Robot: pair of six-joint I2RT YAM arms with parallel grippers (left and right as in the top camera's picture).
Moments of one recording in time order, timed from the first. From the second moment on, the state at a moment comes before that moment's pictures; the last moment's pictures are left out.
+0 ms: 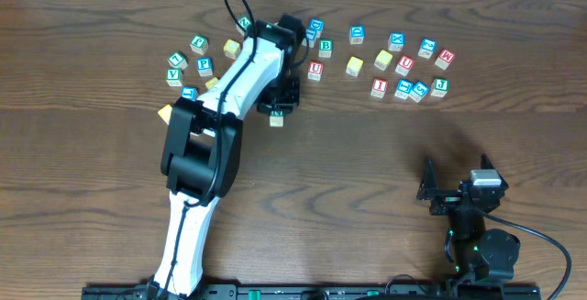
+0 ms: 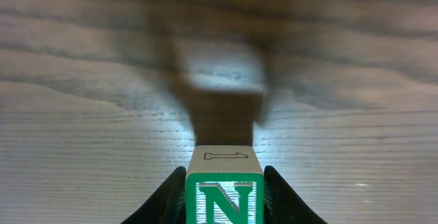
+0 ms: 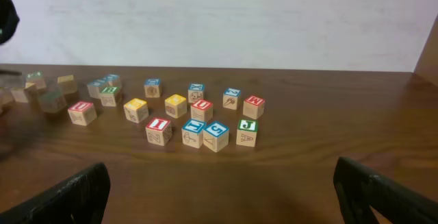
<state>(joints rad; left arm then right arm) -0.41 2.34 1.94 -1.24 0.04 -0.39 -0.06 0.01 0.01 -0.07 -0.08 -0.01</state>
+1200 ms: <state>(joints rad) -0.31 1.83 1.92 -1.20 -0.10 -0.38 -0.06 0.01 0.01 -0.07 -0.08 -0.01</state>
